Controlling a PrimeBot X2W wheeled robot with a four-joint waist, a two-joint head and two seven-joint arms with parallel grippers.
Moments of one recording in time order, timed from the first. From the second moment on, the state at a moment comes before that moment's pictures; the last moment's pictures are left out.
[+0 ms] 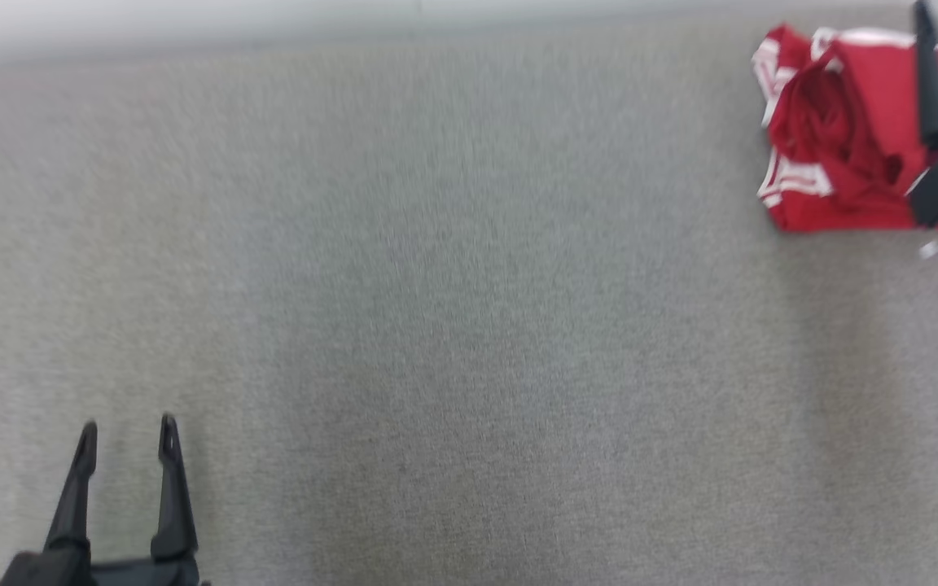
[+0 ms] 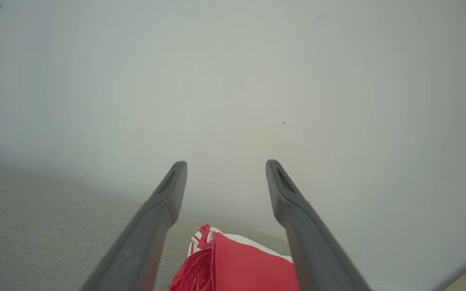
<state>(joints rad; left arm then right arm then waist) 0.00 0.07 0.12 0.01 -0.11 -0.11 -0.26 -0.84 -0.59 0.15 0.50 0.20 0.13 -0.12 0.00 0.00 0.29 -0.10</state>
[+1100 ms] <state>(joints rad) 0.12 0.05 0.12 0.07 -0.11 -0.10 -0.26 -0.07 -0.15 -0.04 0.18 0.22 0.13 -0.21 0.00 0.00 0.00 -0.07</state>
